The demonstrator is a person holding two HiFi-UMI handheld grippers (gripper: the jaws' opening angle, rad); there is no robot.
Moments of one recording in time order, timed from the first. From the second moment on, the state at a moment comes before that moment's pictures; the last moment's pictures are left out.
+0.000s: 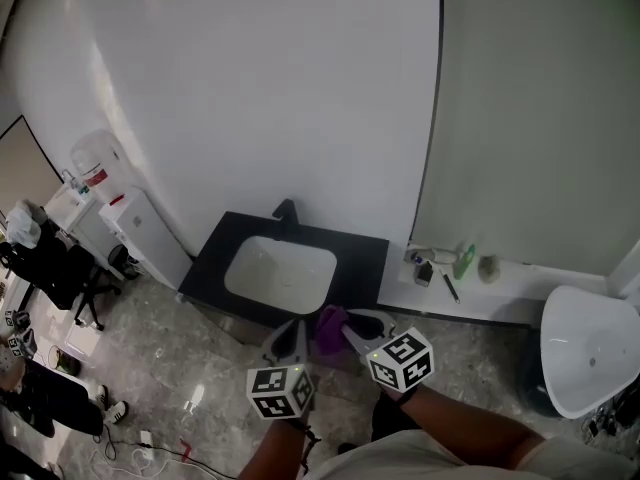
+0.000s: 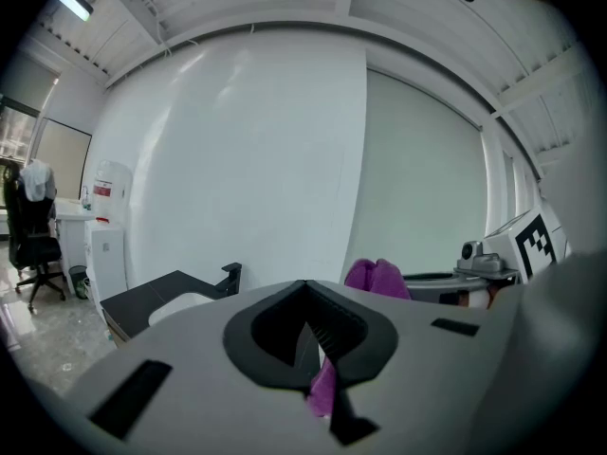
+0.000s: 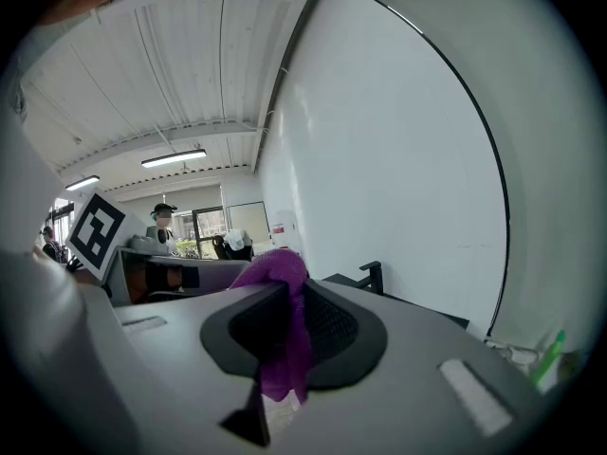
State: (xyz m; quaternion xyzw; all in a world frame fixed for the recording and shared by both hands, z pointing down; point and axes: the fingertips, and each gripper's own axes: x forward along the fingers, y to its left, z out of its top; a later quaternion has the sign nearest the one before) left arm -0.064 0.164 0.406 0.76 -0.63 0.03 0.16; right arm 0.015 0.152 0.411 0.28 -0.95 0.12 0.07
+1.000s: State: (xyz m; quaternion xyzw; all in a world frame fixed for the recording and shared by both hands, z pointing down) left arm -0.131 -0.193 0.507 0.68 -0.69 0.03 0.25; right arm -0.088 -0.224 0.507 0.15 -0.96 0.16 0.15
